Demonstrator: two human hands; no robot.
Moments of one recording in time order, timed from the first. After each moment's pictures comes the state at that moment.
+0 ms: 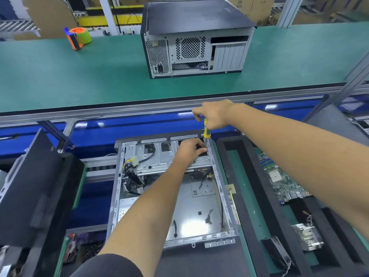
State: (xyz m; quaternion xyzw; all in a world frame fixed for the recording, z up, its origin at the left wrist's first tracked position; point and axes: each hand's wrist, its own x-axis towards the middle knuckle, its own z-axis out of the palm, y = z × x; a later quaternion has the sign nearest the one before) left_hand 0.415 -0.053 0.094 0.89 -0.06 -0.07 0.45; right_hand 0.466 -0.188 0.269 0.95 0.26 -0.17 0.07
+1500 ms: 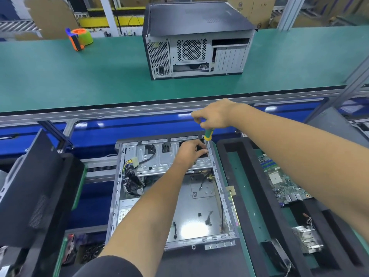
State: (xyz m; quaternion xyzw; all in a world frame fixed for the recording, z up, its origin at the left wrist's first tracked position) left_hand 0.415 -0.053 0.091 0.89 -0.06 -0.06 0.45; right_hand 0.468 -0.190 0.271 0.93 0.32 -0.14 0.11
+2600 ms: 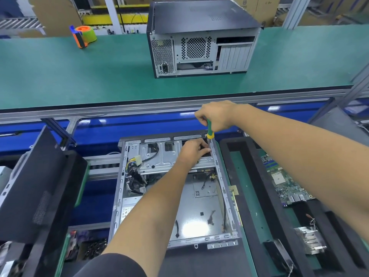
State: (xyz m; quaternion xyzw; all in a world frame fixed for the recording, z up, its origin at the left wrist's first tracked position) left_hand 0.416 -0.051 0.087 0.89 -0.06 -0.06 0.45; right_hand 0.470 -0.185 0.266 0.92 0.35 -0.15 0.04
